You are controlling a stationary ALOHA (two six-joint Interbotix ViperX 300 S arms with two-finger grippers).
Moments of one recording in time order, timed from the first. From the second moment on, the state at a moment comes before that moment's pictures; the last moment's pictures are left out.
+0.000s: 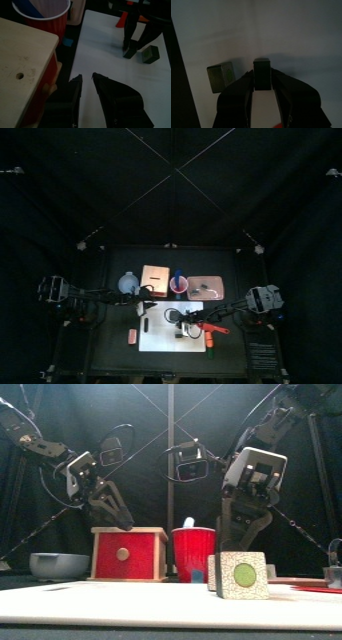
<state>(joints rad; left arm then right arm) 0.08 -0.18 0.97 -0.17 -0.24 0.00 0.13 0.13 0.56 0.02 0.36 0.30</state>
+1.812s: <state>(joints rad) 0.09 -0.18 0.97 -0.17 -0.24 0.00 -0.47 -0.35 1.00 -0.06 0.52 0.31</state>
